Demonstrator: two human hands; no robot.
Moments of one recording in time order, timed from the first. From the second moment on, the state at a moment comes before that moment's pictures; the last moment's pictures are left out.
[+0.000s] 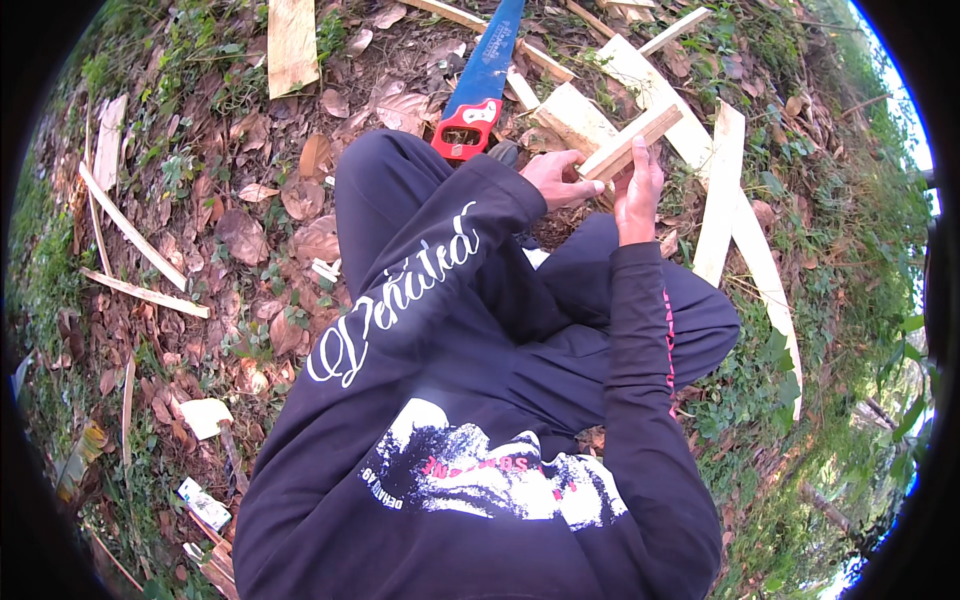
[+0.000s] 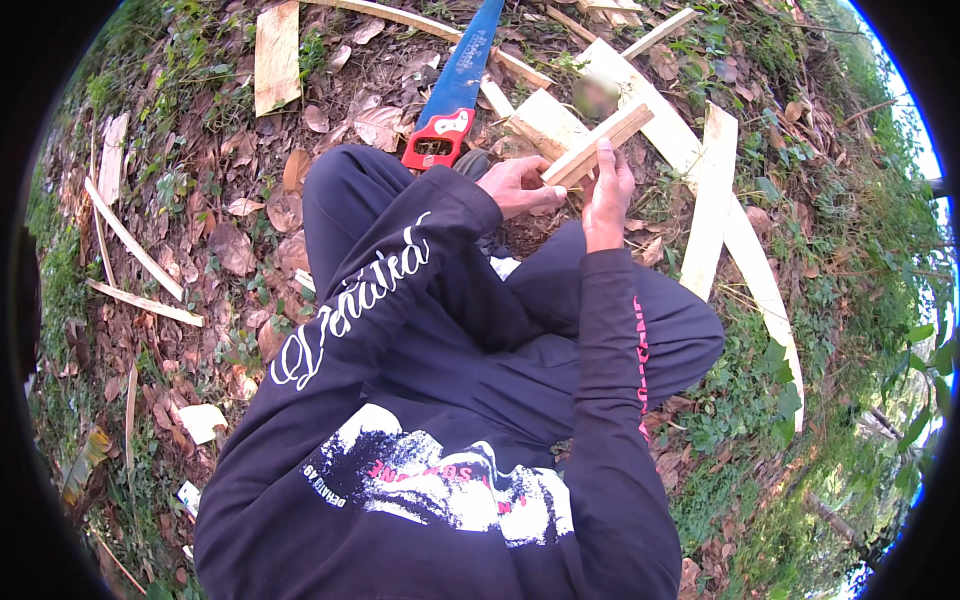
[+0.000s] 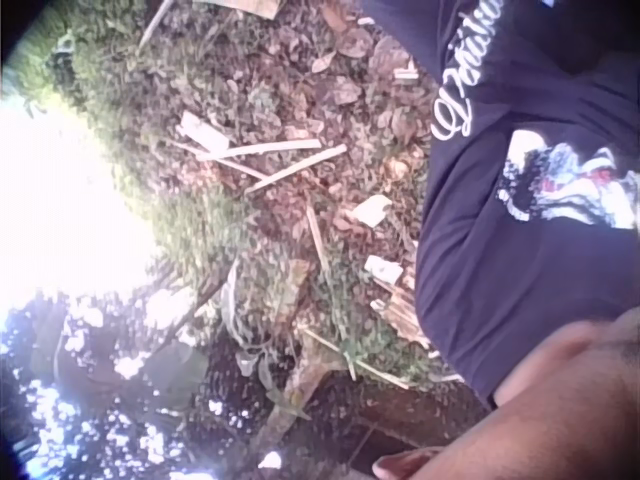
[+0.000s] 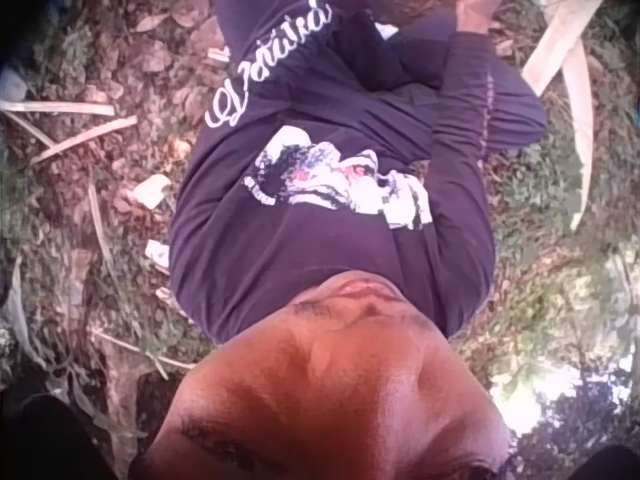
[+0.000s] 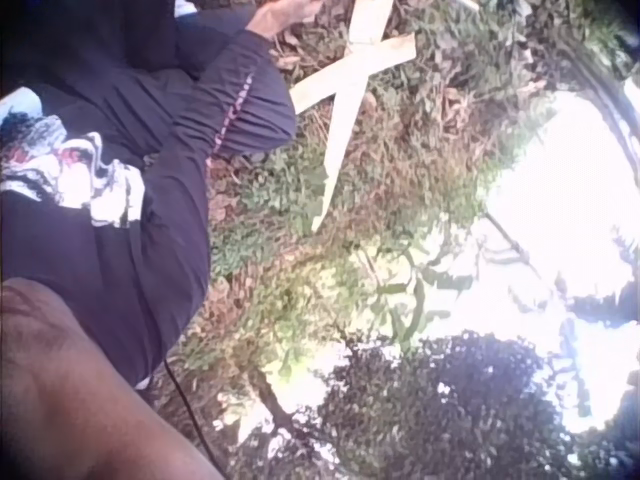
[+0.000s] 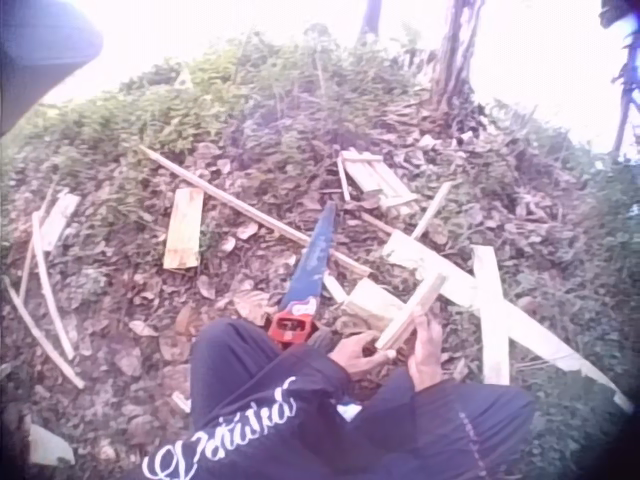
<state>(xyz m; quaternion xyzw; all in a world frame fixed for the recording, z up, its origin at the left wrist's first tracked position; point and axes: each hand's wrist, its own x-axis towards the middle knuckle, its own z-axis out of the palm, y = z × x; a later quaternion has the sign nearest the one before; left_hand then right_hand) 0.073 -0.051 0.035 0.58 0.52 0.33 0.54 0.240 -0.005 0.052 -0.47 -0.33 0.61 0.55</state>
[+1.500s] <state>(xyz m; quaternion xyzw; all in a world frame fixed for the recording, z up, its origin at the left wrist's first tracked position) 0.061 -0.039 0.024 0.45 0.49 0.55 0.51 0.228 -0.047 0.069 -0.47 -0.48 0.67 0.31</state>
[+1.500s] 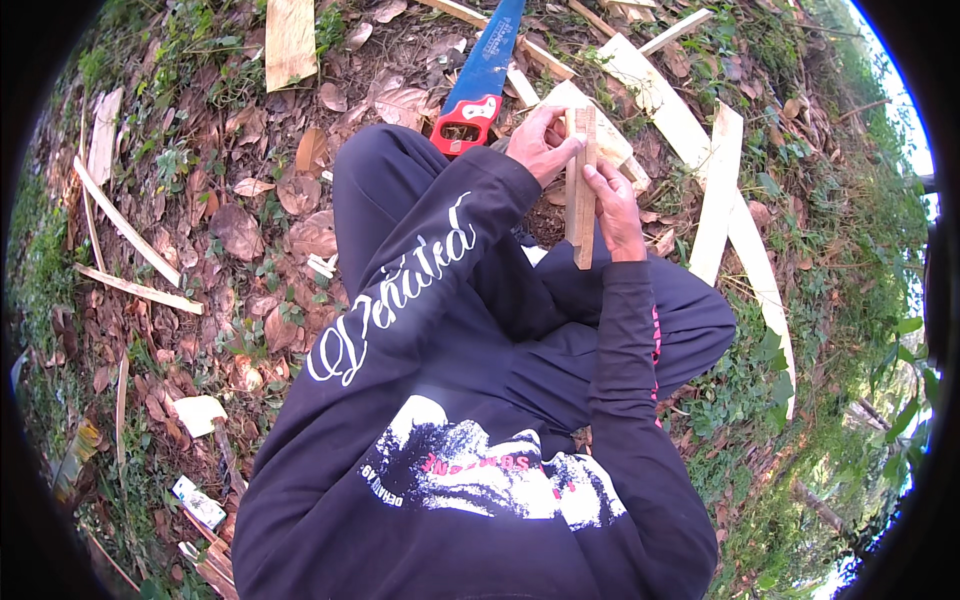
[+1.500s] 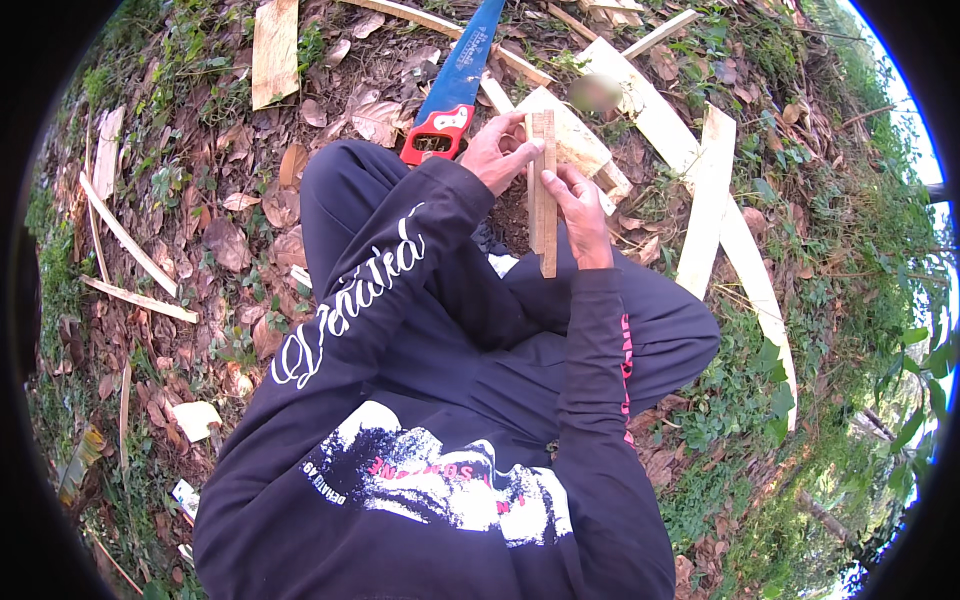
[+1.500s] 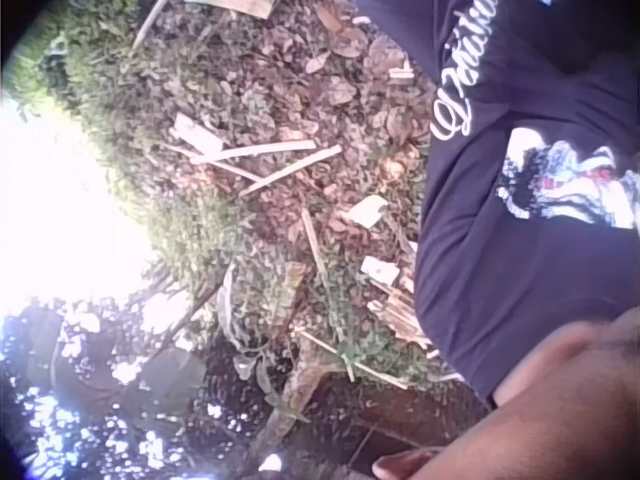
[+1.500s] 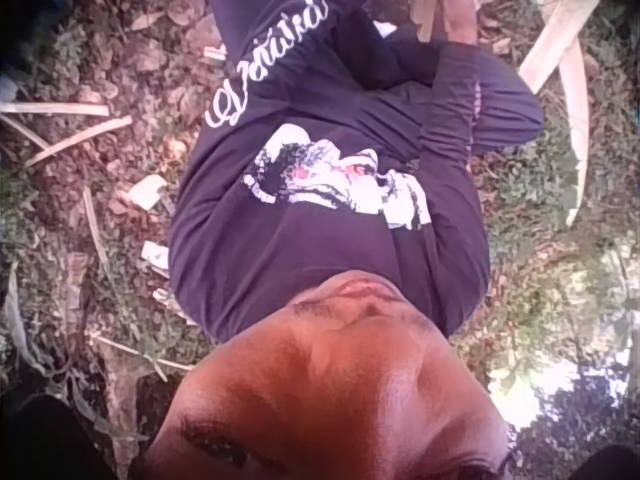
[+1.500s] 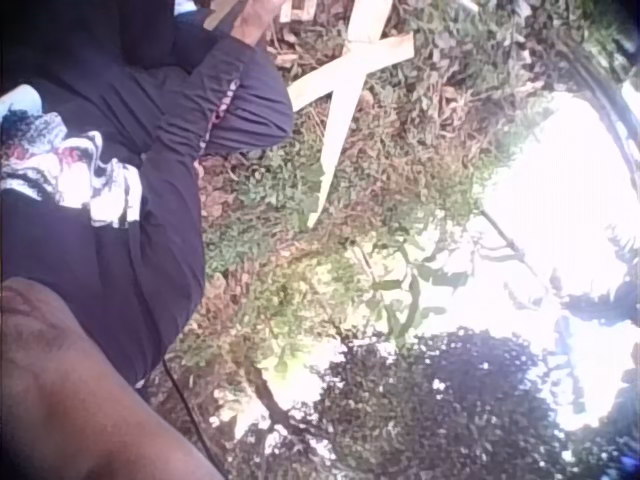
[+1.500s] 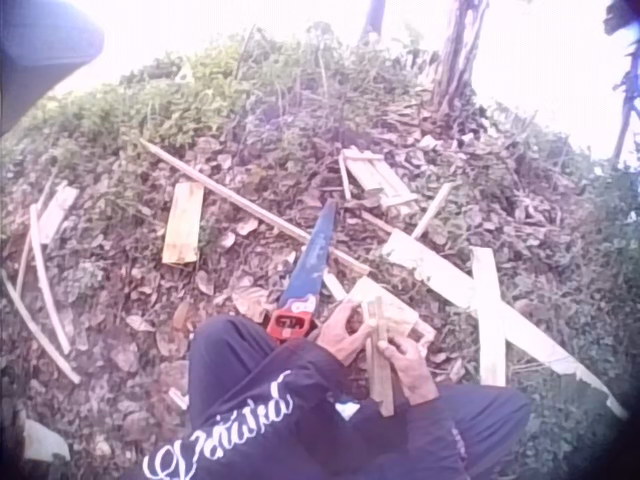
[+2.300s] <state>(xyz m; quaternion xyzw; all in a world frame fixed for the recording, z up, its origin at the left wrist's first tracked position) 0.057 -0.048 0.045 0.44 0.45 0.56 0.54 0.236 -0.045 0.064 -0.46 -0.48 0.69 0.29</state>
